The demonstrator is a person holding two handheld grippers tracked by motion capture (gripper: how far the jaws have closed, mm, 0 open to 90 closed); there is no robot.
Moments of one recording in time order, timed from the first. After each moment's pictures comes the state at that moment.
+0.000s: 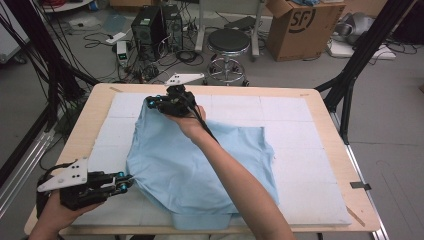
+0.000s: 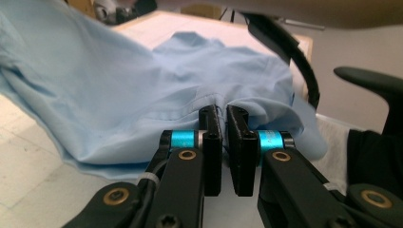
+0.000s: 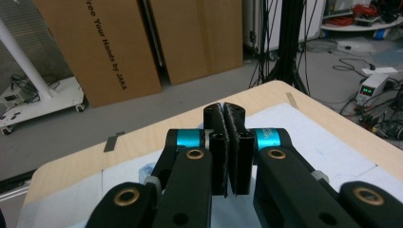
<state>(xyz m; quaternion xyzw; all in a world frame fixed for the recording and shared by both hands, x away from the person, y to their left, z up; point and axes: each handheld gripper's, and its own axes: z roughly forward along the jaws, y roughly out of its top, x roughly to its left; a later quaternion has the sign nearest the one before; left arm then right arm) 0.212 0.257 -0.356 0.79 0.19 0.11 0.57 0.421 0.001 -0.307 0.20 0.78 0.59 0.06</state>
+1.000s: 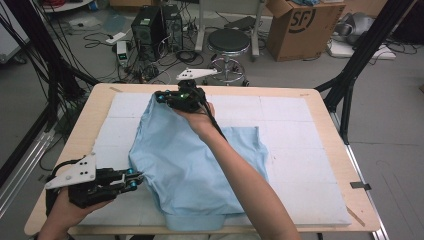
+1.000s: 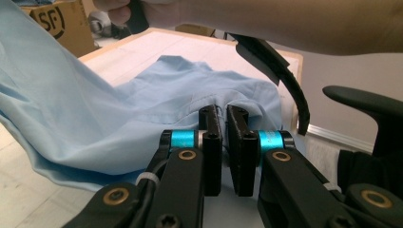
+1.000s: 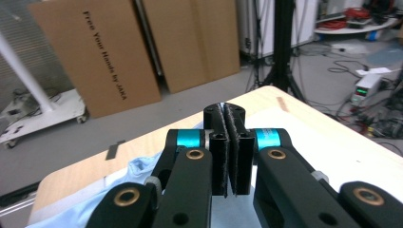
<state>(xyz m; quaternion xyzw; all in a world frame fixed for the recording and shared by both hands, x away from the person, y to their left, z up) 0.214 0.224 -0.343 0.78 0.18 0.10 0.59 0.425 -0.026 -0.294 0.22 0.77 0.60 0.06</state>
